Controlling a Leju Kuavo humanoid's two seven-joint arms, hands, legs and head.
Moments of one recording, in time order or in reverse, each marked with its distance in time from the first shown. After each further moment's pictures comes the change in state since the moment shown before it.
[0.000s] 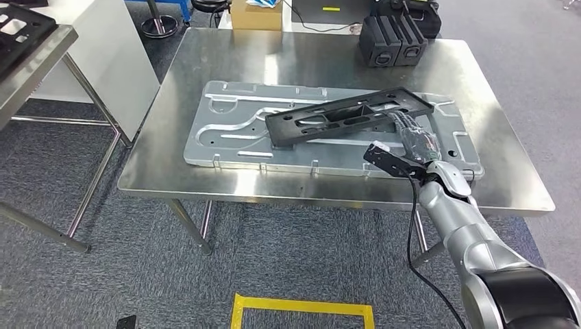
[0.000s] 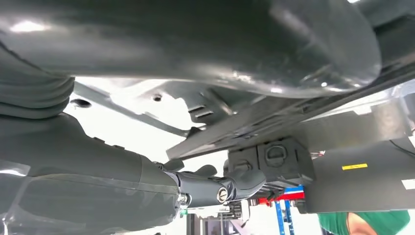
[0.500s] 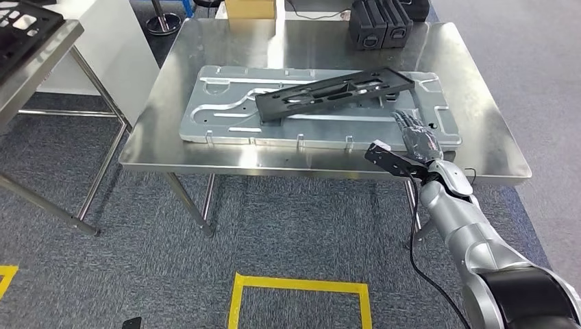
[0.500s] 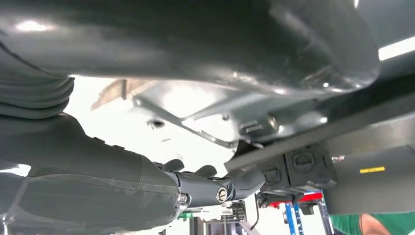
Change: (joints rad) left arm 0.002 0.000 0.000 0.000 -0.009 -0.011 0.033; right arm 0.005 0.001 -0.001 -0.006 0.011 -0.003 0.012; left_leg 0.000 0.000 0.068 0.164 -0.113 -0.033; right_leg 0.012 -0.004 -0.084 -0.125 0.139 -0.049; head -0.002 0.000
